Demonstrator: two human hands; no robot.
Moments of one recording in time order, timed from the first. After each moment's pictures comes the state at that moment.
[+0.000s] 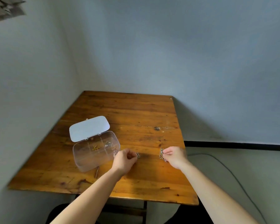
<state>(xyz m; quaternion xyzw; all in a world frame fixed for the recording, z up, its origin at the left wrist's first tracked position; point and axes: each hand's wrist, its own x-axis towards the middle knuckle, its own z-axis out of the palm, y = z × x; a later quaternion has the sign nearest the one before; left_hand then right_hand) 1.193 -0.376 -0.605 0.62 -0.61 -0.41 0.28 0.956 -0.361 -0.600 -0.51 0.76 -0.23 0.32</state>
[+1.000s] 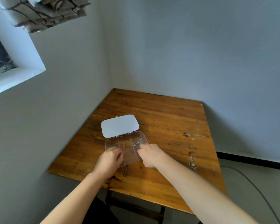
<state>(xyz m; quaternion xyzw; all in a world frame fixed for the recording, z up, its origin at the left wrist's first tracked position) 1.351 -0.376 -0.597 0.60 -0.76 -0.09 0.24 1.154 -0.412 -0.558 -0.87 0.46 0.16 0.02</state>
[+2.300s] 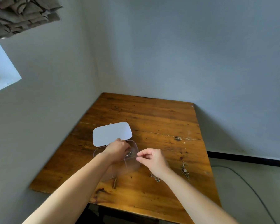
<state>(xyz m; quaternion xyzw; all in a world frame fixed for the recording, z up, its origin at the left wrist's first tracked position) 1.290 -0.465 -0.570 0.55 -0.83 -0.08 0.02 1.099 -0.404 -0.589 -0.61 0.57 -0.36 0.41</state>
